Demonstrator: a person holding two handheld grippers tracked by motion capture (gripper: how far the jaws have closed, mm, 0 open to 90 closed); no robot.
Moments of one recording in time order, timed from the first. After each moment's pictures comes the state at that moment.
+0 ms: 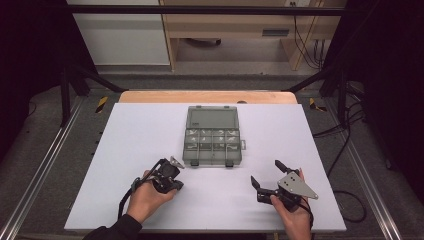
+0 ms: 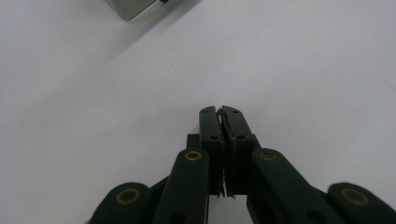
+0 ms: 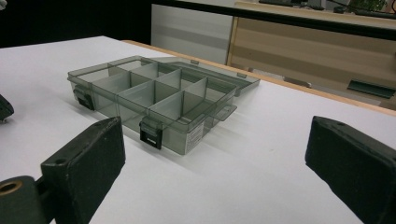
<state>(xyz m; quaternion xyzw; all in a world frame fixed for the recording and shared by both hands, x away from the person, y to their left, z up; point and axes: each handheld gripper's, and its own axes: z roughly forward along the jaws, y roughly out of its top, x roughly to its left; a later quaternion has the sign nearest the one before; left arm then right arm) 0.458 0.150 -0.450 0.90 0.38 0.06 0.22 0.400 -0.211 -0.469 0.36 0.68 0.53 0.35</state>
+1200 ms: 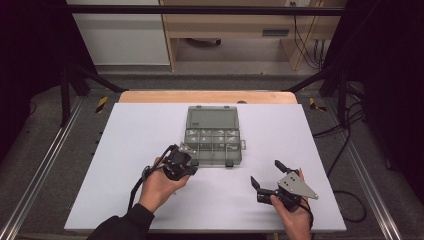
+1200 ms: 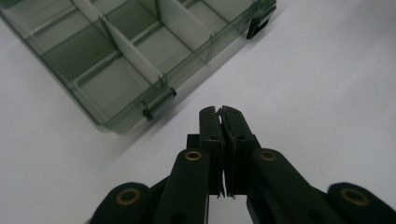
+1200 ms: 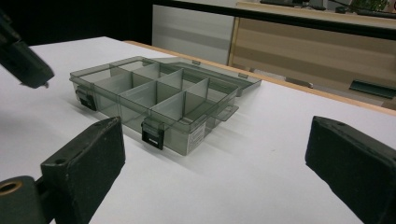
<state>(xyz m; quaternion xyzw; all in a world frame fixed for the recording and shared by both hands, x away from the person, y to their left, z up) 0.476 0.113 -0.412 0.88 0.36 0.08 0.30 0.400 -0.210 -0.469 0.36 0.68 0.53 0.35</state>
